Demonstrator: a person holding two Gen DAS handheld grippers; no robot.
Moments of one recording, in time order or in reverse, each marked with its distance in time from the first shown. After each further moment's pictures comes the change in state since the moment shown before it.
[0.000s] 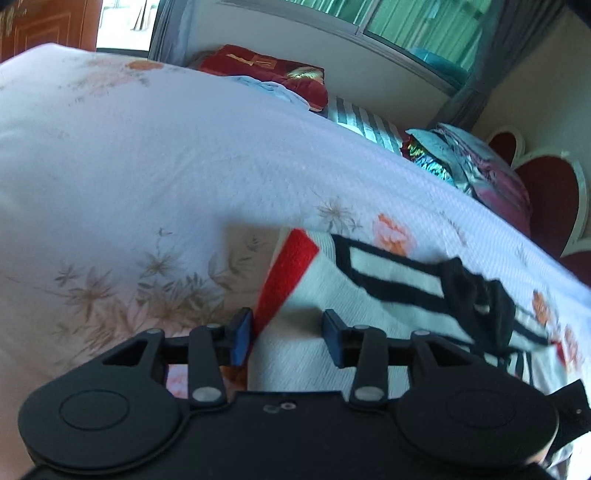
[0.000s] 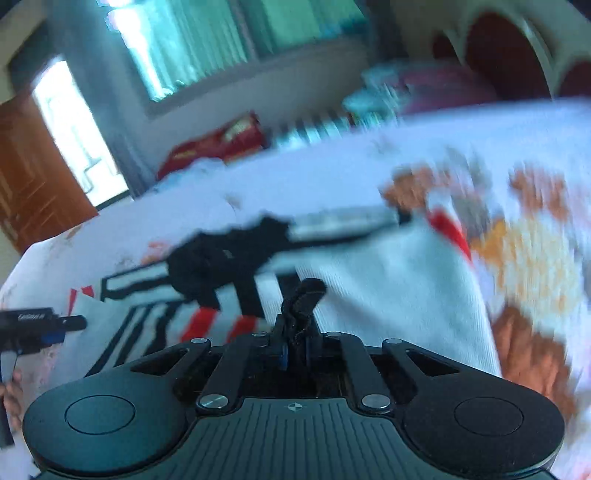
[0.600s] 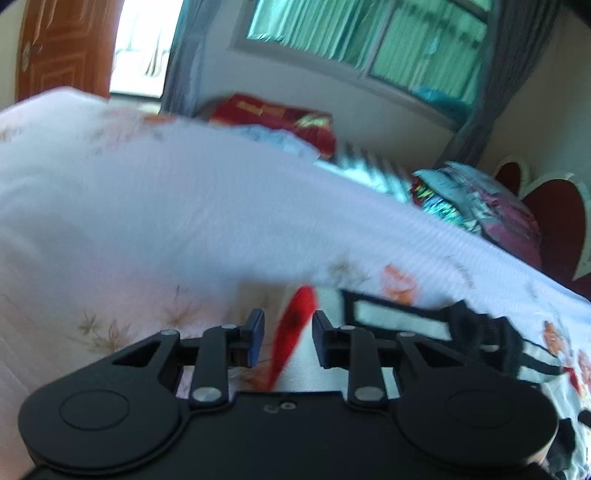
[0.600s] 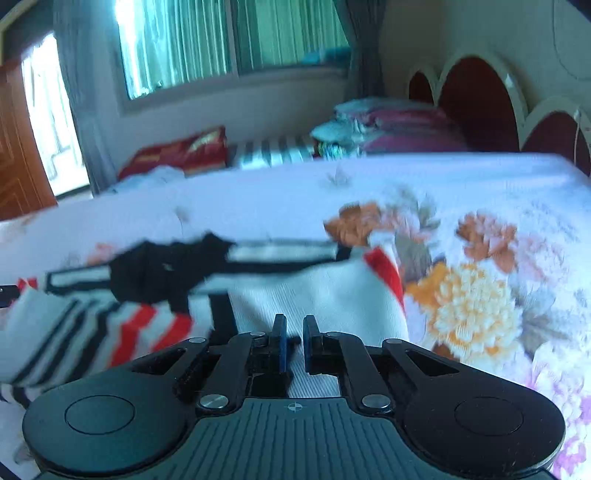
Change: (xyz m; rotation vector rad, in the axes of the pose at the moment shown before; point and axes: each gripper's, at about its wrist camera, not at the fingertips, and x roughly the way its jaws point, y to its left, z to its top) left arm -0.027 -0.014 0.004 0.047 -0.180 0.051; right arm -0.003 -0.012 0.001 -0.085 -0.049 -0.166
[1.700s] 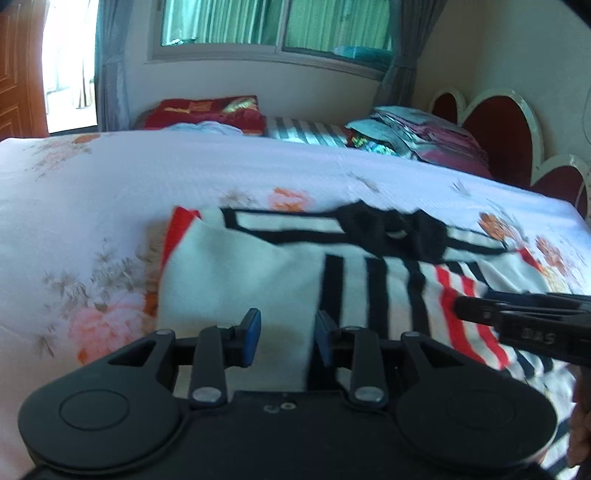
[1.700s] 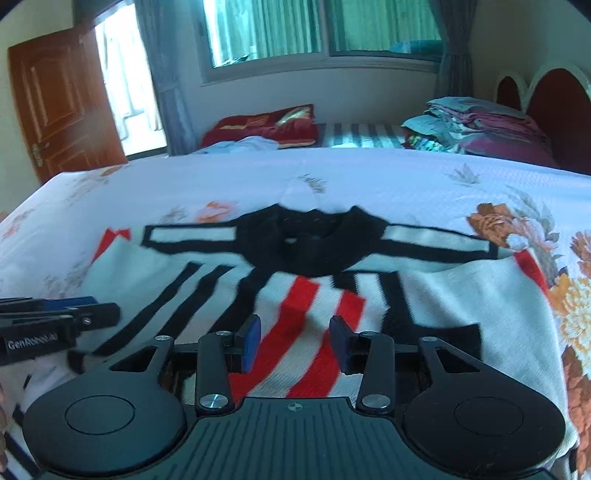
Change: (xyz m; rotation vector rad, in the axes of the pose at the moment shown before) left arm -0.051 -0.071 -0.077 0.262 0.072 -0.080; right arm 0.015 0.096 -0.017 -0.144 0.088 0.211
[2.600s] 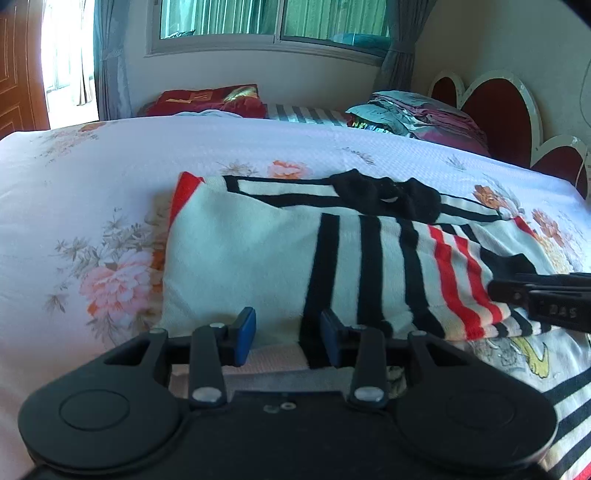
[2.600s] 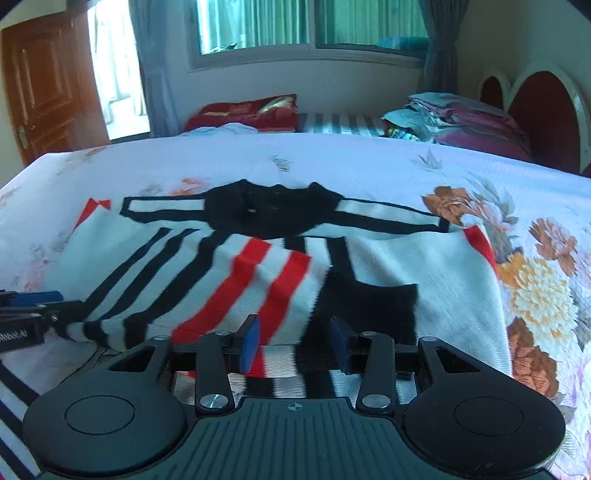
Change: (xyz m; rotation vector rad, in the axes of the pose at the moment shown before) left arm -0.016 -0.004 -0.027 0.021 0.022 0.020; right arm -0.026 -0.021 -0.022 -0.022 0.036 -0.071
